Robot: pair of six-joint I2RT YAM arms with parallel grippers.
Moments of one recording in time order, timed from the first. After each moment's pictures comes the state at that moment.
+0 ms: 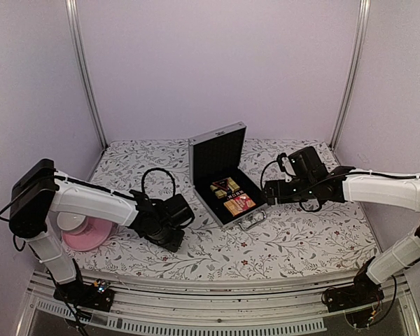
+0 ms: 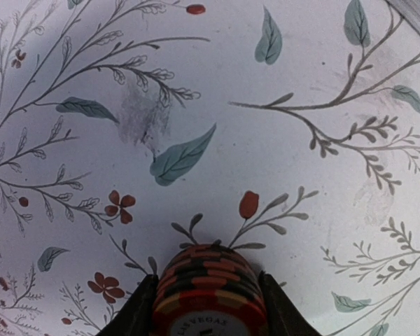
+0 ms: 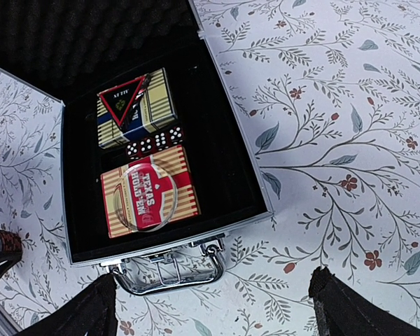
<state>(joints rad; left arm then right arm) -1.01 1.71 0.93 -0.53 -0.28 -0.62 0.65 1.44 0.90 -0.27 0.09 0.42</state>
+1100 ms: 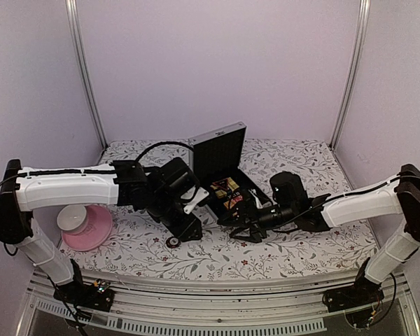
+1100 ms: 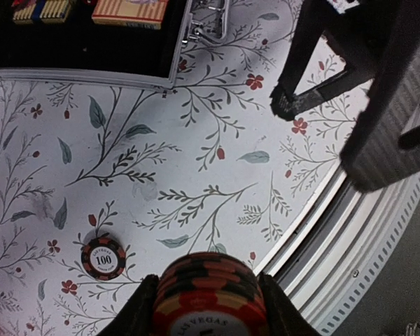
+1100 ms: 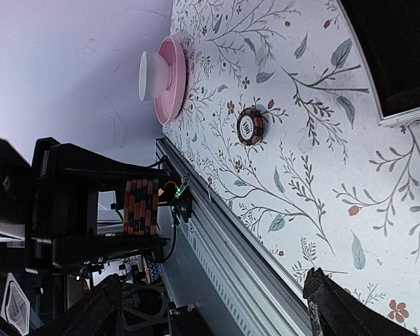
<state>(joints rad) -1.05 1.57 1.22 -0.75 0.06 -0.24 0.86 1.55 0.73 0.31 -0.62 1.11</state>
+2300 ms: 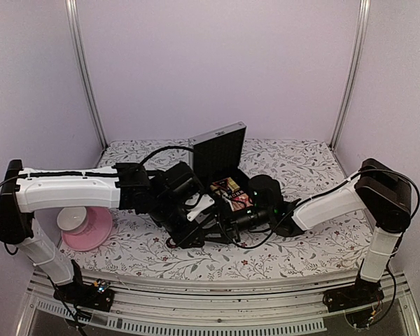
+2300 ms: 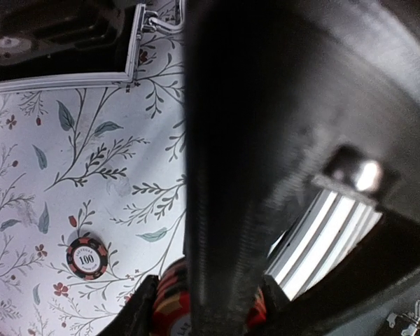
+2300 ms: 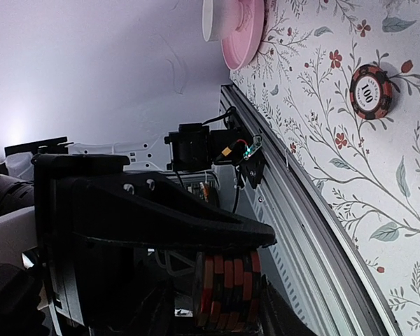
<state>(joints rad) -1.11 1.59 1.24 -0.78 0.09 -0.18 0.96 1.84 0.88 0.70 -0.84 1.34</state>
